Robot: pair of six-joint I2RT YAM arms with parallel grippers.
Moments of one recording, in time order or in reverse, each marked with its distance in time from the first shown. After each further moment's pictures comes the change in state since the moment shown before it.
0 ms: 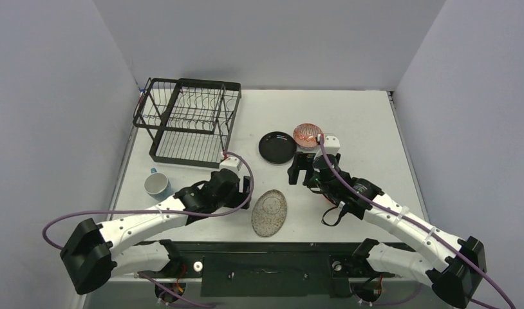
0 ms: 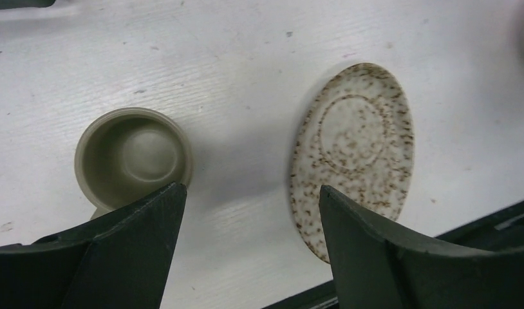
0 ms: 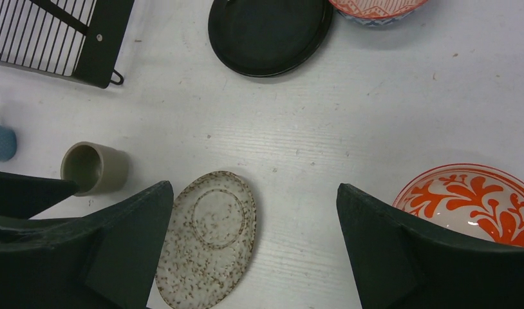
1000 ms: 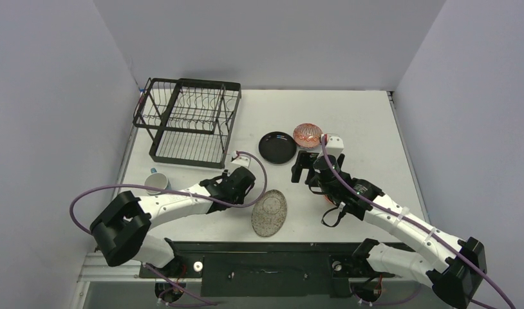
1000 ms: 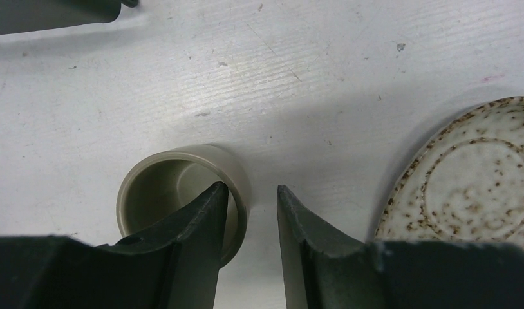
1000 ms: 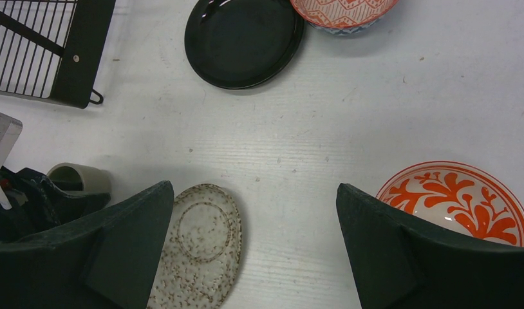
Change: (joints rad) left arm -0.005 0.329 0.087 -0.005 -0.236 0.072; right arm 0.000 -0.011 -0.013 0.000 0.093 0.017
